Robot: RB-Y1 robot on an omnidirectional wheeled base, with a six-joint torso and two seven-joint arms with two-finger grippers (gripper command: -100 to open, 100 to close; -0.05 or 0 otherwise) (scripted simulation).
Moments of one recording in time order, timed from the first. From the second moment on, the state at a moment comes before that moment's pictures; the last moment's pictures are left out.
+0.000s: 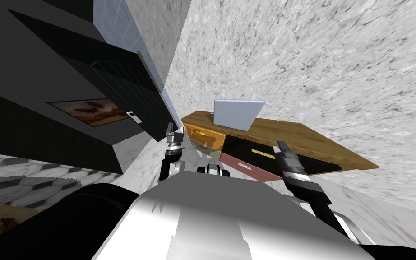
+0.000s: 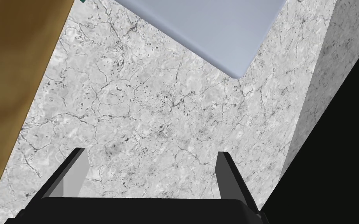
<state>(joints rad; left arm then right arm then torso) 0.53 0.04 -0.02 -2.37 0.07 -0.37 0.17 0.77 -0.29 -0.31 -2.23 0.04 -0.40 -0.04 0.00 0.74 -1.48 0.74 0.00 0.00</state>
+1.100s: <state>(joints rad) 0.53 0.04 -0.02 -2.37 0.07 -0.37 0.17 0.99 -0.44 -0.59 -2.26 0.18 -0.35 0.04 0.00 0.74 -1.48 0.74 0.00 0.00</state>
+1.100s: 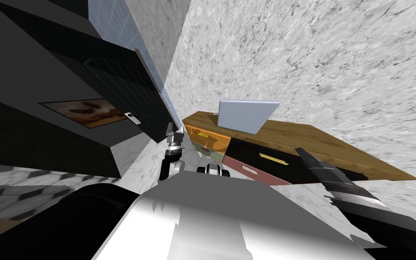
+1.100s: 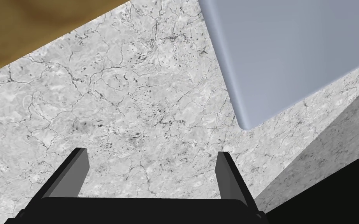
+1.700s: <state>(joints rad) 0.53 0.04 -0.02 -2.37 0.07 -0.37 0.17 1.11 -0.54 -0.76 -2.26 0.26 -0.32 0.09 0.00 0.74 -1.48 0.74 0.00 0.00</state>
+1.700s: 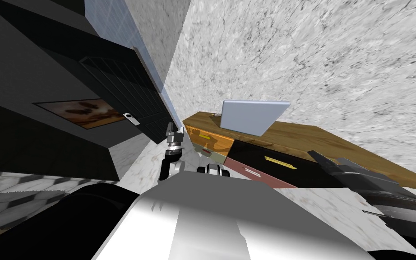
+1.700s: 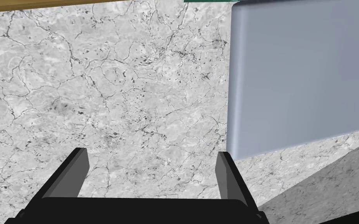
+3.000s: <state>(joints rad) 0.53 0.04 -0.02 -2.37 0.07 -0.37 0.17 1.35 -0.75 -1.09 -2.22 0.43 -0.25 0.20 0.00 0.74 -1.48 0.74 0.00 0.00</state>
